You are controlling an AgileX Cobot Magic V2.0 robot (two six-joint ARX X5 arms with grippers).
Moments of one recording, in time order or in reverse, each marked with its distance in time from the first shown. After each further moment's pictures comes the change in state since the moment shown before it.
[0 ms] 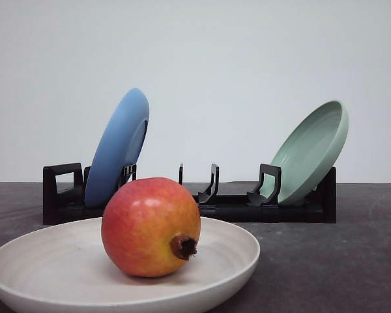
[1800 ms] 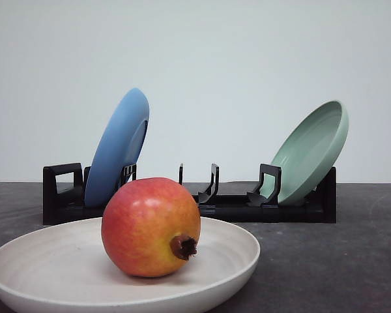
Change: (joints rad) left_arx 0.000 0.000 0.000 0.000 0.000 -0.002; right_arx 0.000 0.000 0.000 0.000 0.000 0.000
